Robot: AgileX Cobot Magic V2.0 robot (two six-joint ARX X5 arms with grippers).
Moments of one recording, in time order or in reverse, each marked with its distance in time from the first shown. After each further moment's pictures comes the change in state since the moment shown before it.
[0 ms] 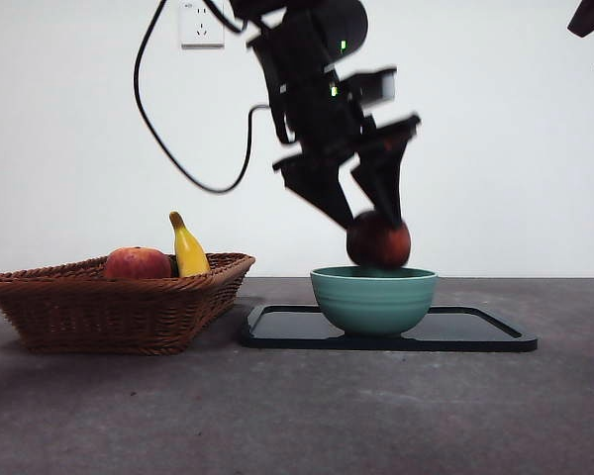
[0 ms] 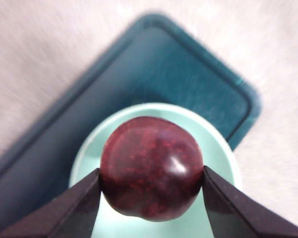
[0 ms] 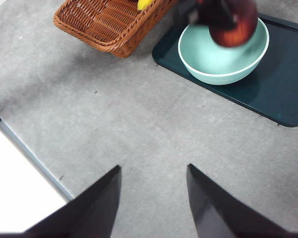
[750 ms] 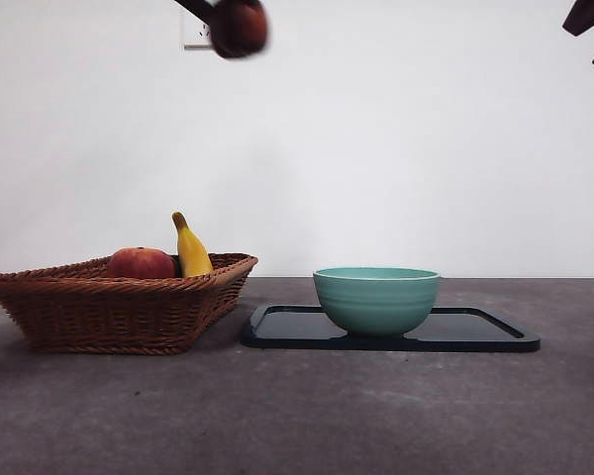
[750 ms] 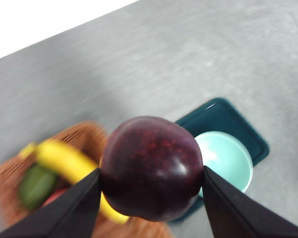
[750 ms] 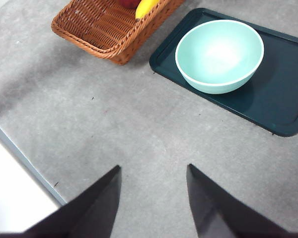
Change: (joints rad) left arm 0.256 -0.409 0.158 -0.324 0.000 -0.050; right arm 0.000 0.000 0.000 0.027 0.011 -0.011
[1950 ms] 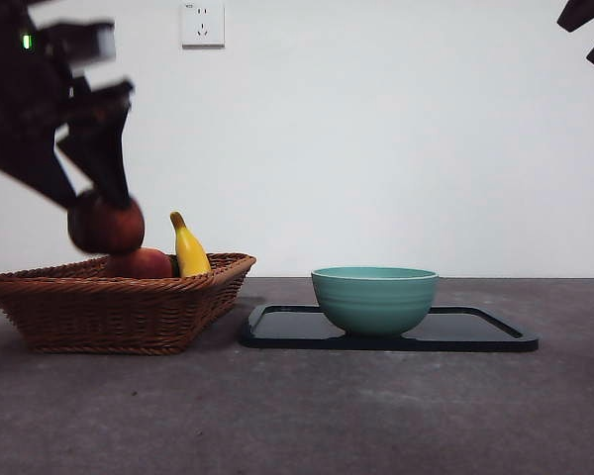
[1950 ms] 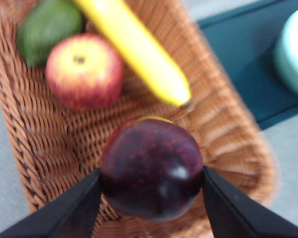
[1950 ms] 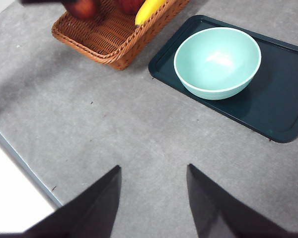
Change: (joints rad) left arm 0.158 -0.320 -1.081 0.603 -0.026 0.009; right arm 0.000 0.000 0.000 0.018 0.000 -0.005
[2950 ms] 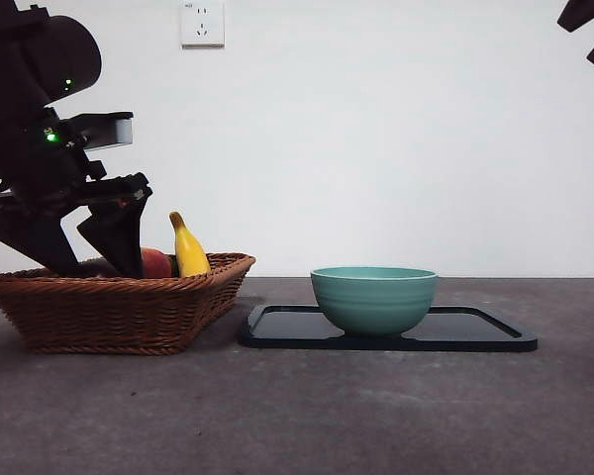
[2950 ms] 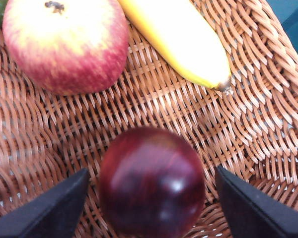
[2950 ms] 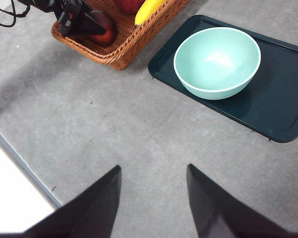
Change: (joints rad) left arm 0.010 0.180 -0.029 0.122 -0.004 0.033; right arm 0.000 0.000 0.000 0.000 0.000 0.001
